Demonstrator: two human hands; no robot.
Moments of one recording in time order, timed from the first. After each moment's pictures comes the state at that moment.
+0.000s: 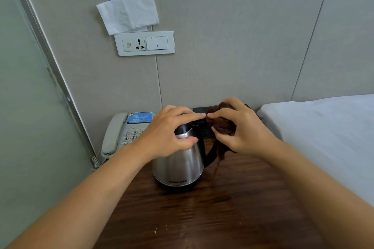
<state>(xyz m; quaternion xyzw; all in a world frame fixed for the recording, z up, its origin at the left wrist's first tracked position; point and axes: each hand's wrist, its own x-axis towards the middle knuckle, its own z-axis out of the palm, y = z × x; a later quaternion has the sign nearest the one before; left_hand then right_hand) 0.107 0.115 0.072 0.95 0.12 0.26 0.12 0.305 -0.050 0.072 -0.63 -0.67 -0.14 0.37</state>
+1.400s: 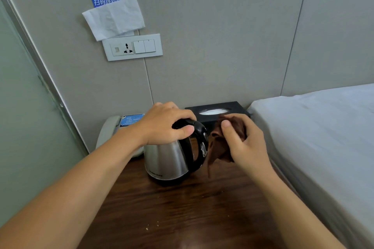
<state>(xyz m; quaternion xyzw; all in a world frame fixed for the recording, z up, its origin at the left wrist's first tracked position) 0.134 0.108 0.110 0.99 0.11 0.10 0.03 0.276 -0.090 0.038 -0.63 -0.41 -0.02 0.66</state>
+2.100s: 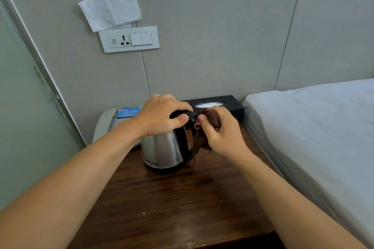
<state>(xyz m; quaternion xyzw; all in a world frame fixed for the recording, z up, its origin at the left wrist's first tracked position) 0.133 0.099 0.106 0.98 0.13 0.15 0.02 0.274 -0.064 0.037 -0.64 -0.52 -0.07 0.56</state>
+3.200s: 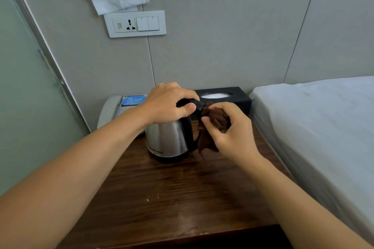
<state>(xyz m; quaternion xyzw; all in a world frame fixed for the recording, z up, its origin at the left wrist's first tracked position) 0.134 0.100 0.102 0.98 0.14 0.17 0.03 0.255 -0.083 0.027 -0.63 -0.52 -0.09 0.57</state>
